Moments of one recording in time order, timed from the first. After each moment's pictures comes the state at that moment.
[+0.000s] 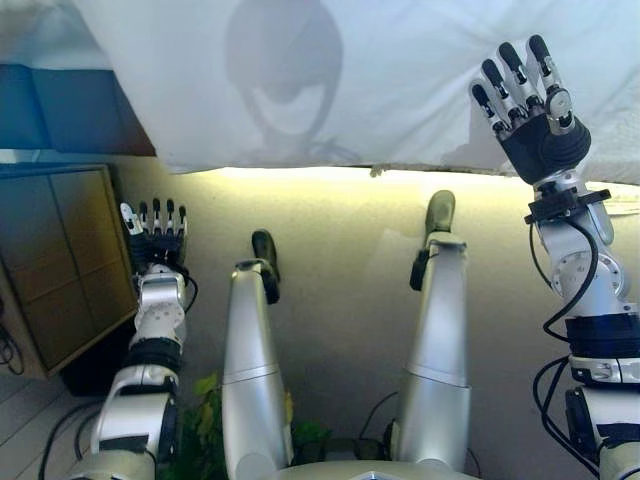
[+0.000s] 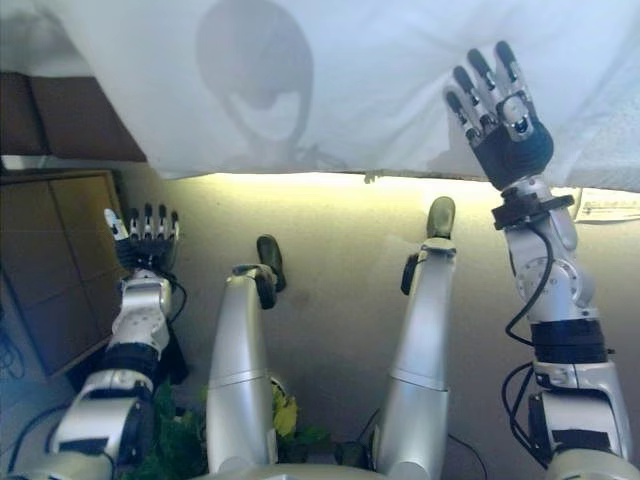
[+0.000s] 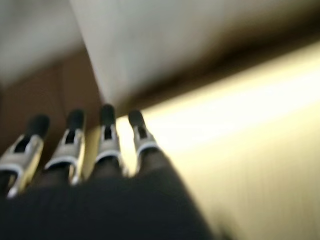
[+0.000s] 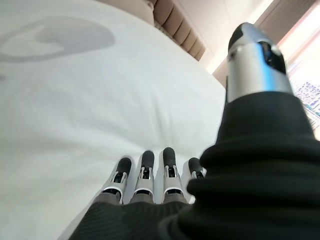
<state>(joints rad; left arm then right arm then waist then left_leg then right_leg) -0.36 0.28 0.09 0.42 -1.72 -0.18 -0.48 -0.49 -0.68 -0.09 0.08 1.23 0.05 0.25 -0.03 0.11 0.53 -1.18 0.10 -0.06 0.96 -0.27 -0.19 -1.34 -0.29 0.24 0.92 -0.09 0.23</state>
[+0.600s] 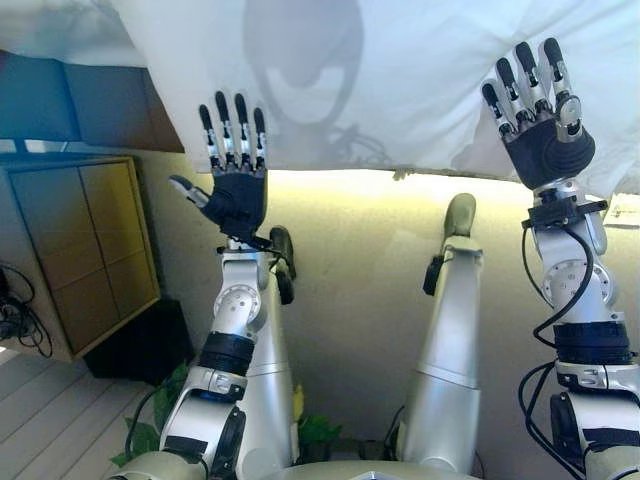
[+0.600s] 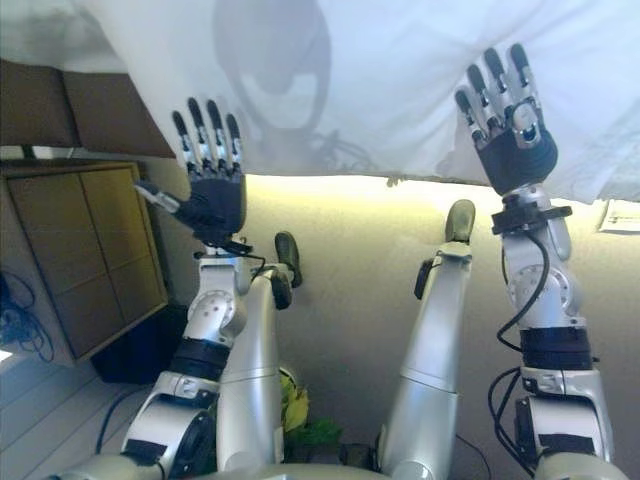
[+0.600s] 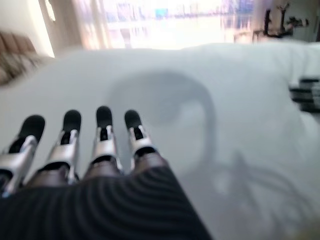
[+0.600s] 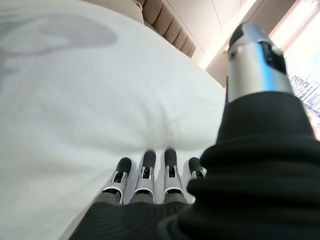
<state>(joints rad) -0.49 0.06 -0.12 0.38 -1.70 -0.21 -0.69 -0.55 -0.60 -0.04 0.20 1.20 -0.07 0.29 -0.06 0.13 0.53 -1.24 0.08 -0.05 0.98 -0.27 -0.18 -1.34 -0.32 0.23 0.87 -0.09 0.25</state>
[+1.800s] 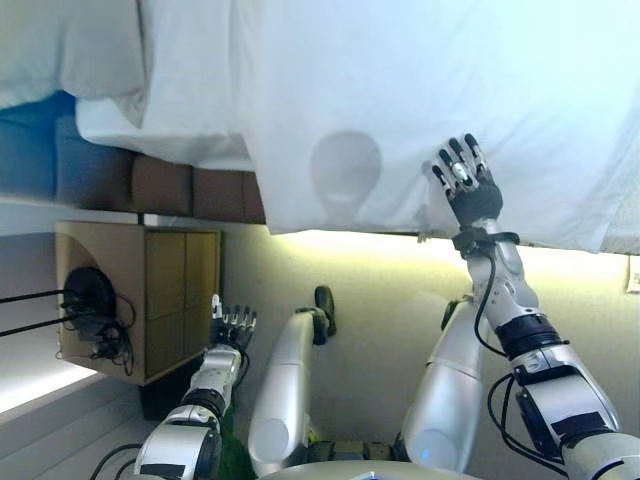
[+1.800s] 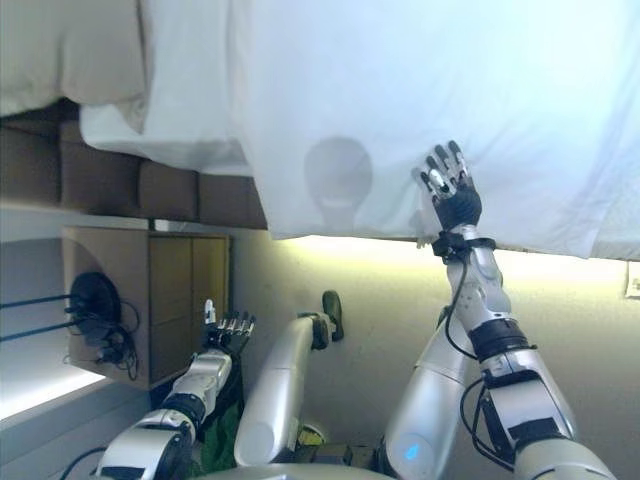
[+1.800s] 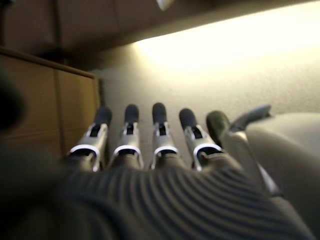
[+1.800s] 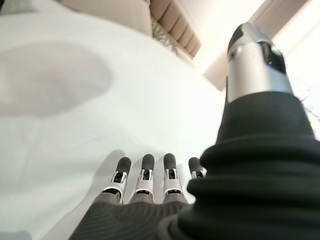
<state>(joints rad) -0.31 0.17 0.03 1.12 -1.54 -0.03 -0.14 -0.53 -0.48 0.20 0.54 1.03 -0.25 0.13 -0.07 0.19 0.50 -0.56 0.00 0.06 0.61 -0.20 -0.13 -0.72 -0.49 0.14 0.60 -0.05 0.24</state>
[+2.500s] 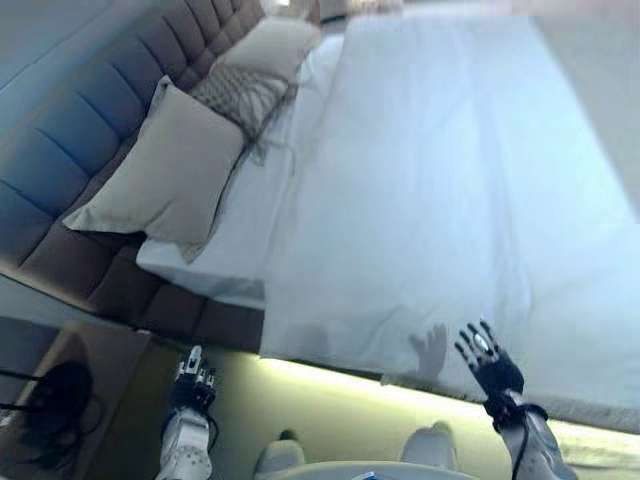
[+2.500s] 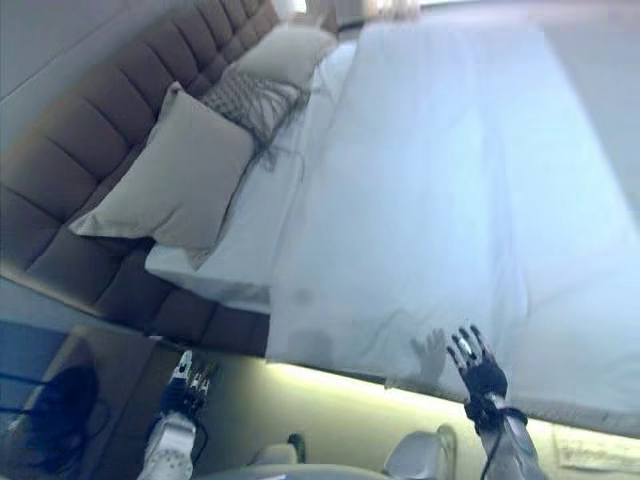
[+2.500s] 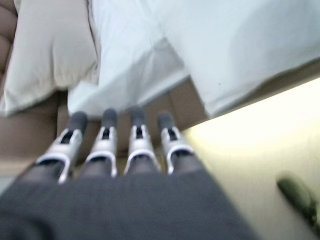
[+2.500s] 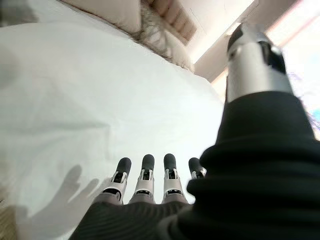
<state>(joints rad) 0.18 0.19 0.10 0.57 -0.97 -0.19 -0.04 0.29 -0.40 0.01 0.39 1.00 -0.05 0.24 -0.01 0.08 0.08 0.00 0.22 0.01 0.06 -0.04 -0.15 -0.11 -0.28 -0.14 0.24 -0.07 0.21</state>
